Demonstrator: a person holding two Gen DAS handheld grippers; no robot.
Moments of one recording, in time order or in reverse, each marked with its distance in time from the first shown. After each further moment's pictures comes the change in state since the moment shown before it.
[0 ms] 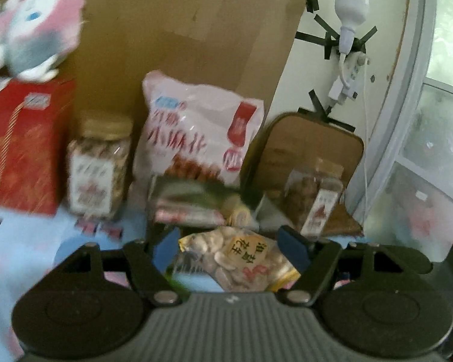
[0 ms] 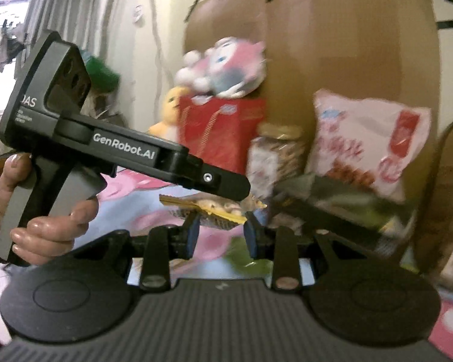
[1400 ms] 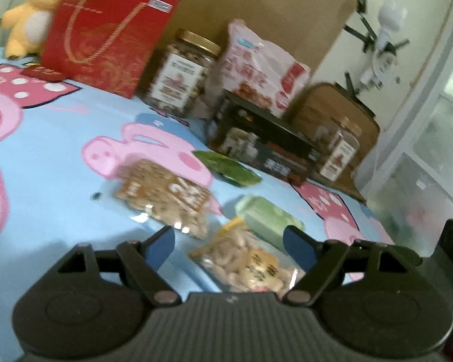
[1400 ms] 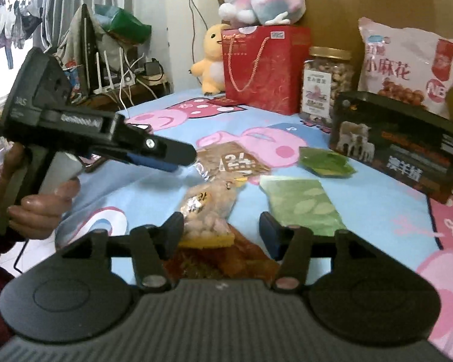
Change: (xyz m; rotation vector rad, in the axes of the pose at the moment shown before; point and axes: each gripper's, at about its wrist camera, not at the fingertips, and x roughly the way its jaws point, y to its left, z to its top) left arm -0.105 0.056 -0.135 -0.227 0.090 0.025; right arm -0.017 0.067 -0.064 0.060 0.225 0.170
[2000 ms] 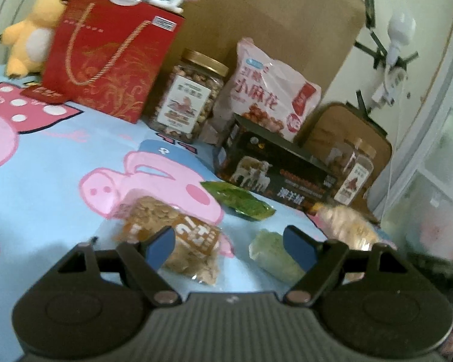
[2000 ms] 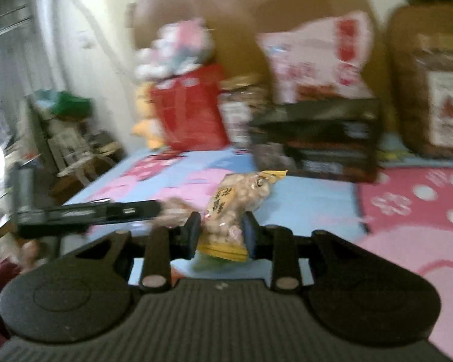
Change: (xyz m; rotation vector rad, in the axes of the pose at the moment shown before) left arm 0.012 0.007 0.018 -0.022 -0.100 0.046; right arm -0.043 -0.046 0.013 0.291 -0.135 -0.024
